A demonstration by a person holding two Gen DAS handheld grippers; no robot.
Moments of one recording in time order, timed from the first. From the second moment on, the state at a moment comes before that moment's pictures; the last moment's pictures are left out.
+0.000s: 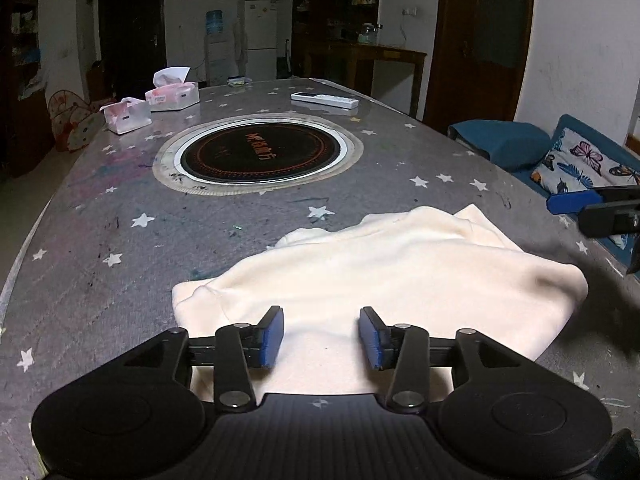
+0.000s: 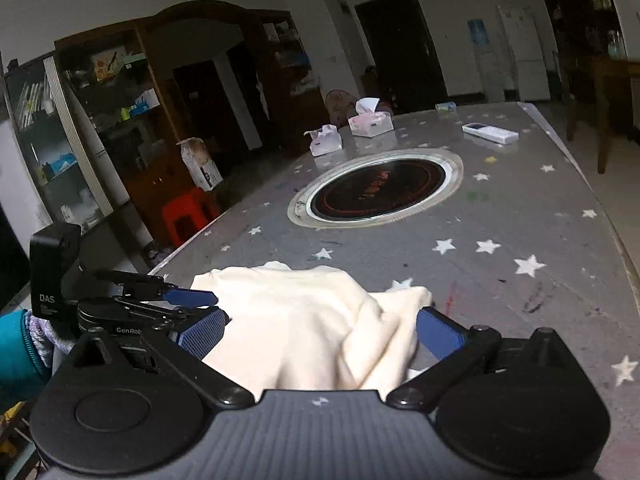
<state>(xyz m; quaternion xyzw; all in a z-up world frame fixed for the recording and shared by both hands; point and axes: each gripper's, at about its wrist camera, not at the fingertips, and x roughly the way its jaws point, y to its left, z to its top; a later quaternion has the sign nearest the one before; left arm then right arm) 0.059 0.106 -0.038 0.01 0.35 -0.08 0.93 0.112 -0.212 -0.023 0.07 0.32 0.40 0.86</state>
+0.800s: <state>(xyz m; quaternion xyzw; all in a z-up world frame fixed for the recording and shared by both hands) 0.072 0.005 -0.017 0.07 0.31 -0.22 0.92 0.104 -0.201 -0.049 -0.18 0.33 0.34 0.86</state>
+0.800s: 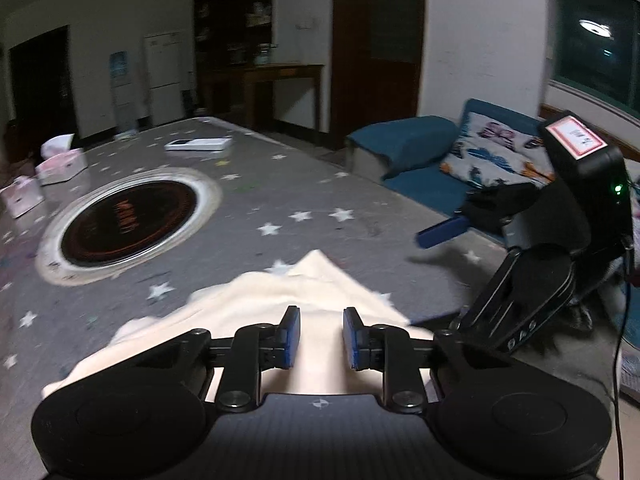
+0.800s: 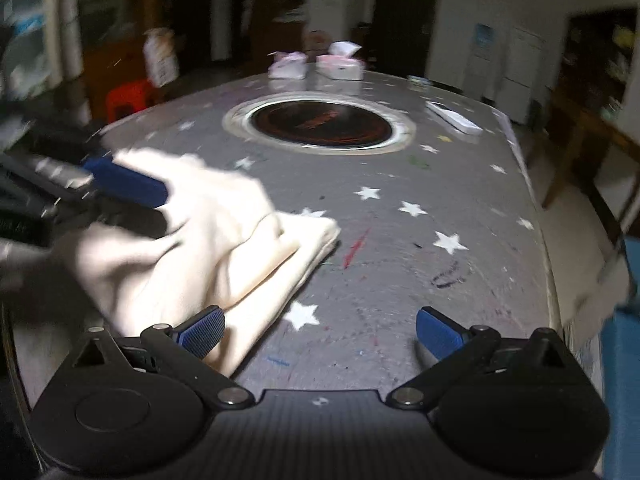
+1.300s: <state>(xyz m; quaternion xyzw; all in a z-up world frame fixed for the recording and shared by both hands) 0.072 0.015 -0.044 0.06 0.35 -0.21 0.91 0.098 -0.176 -0.047 -0.31 0.25 0.48 0.78</state>
